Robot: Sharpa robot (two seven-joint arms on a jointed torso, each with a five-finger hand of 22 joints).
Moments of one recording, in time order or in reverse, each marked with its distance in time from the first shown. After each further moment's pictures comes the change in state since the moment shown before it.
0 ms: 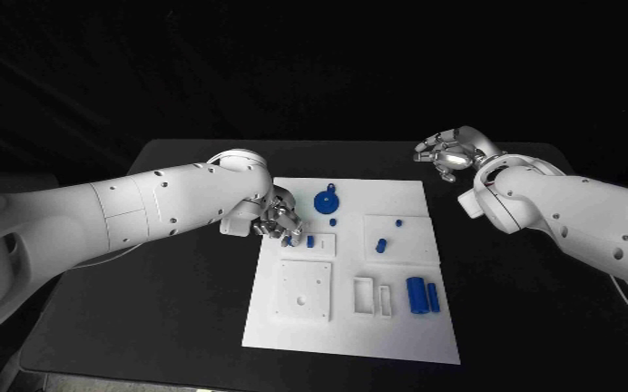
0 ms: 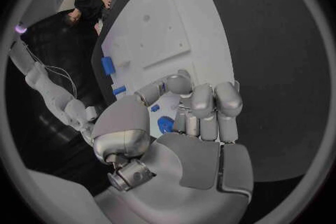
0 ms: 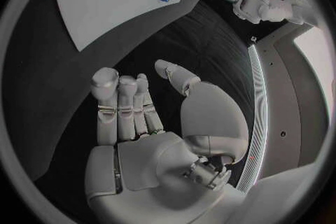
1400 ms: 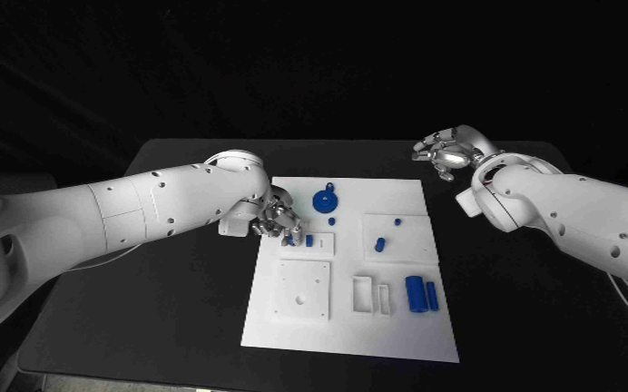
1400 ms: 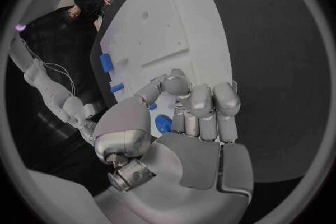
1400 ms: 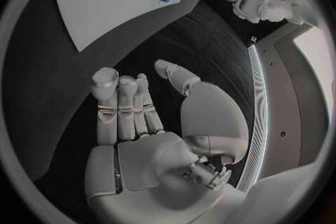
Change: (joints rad) left arm -0.003 -0.001 -0.005 -0.005 0.016 -0.027 -0.010; left_hand -0.042 0.003 -0.205 -0.036 -0.002 0.105 -0.042 -0.109 0.088 0.018 -0.001 -0.004 -0.001 -0.011 -0.005 0.008 0.003 0.020 -0.008 0.003 0.008 -0.012; right arm -0.001 -0.001 0.000 0.000 0.000 0.000 0.000; right_hand 0.000 0.000 0.000 0.000 -0.001 -0.002 0.000 0.000 0.000 -0.004 -0.004 0.004 -0.001 0.000 0.000 0.000 -0.002 0.000 0.001 -0.001 -0.004 0.002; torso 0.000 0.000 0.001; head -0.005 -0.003
